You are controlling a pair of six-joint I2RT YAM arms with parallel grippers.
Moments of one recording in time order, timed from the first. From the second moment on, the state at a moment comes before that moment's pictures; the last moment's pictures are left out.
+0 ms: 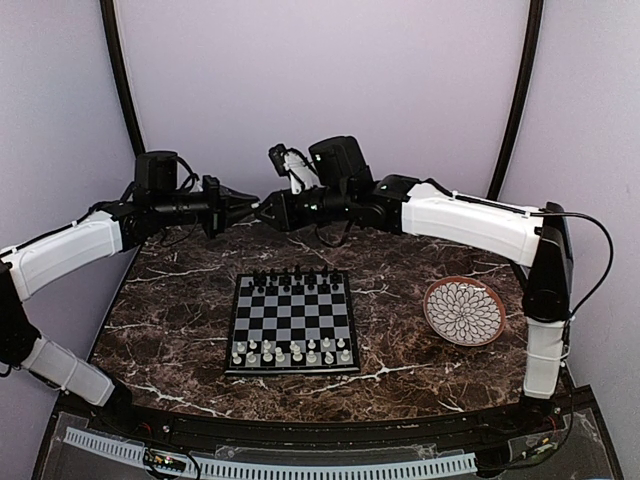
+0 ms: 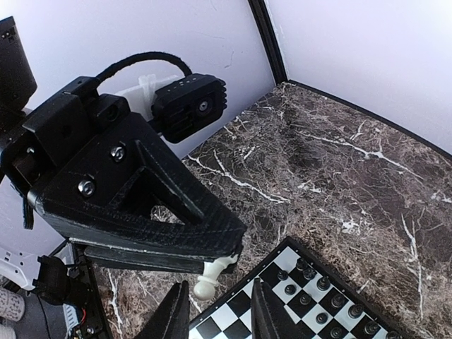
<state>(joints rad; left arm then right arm) -0.42 1.37 1.10 -0.06 0.62 -1.52 0.97 1.98 1.85 -0.25 -0.18 0.32</state>
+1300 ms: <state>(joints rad) -0.38 1.37 1.32 -0.40 0.50 -1.15 0.97 2.00 1.97 -0.43 -0.20 0.25</state>
